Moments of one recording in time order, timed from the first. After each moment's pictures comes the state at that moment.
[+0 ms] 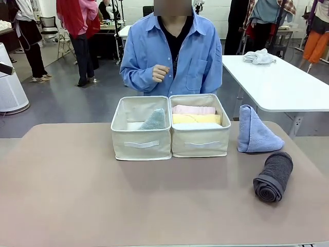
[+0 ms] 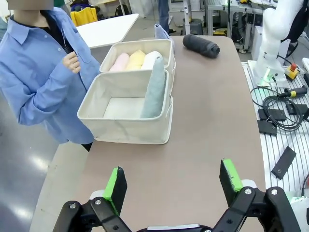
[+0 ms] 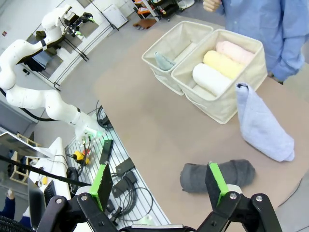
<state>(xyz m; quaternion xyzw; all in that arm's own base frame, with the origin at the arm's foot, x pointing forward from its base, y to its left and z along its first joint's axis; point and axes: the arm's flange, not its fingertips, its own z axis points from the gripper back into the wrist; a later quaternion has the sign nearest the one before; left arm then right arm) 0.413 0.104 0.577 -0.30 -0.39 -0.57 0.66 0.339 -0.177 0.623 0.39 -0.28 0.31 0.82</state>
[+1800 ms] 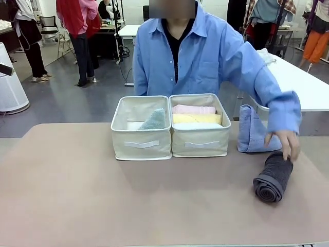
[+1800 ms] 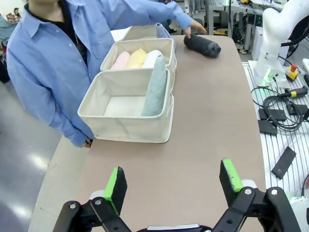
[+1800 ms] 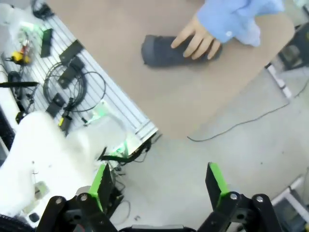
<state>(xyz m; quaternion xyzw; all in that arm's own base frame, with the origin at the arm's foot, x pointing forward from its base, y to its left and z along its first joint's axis) 0.415 0.106 0.575 -0.30 -0.39 -0.57 0.66 0.236 -0.181 0.658 0.12 -0.09 0.39 0.91</state>
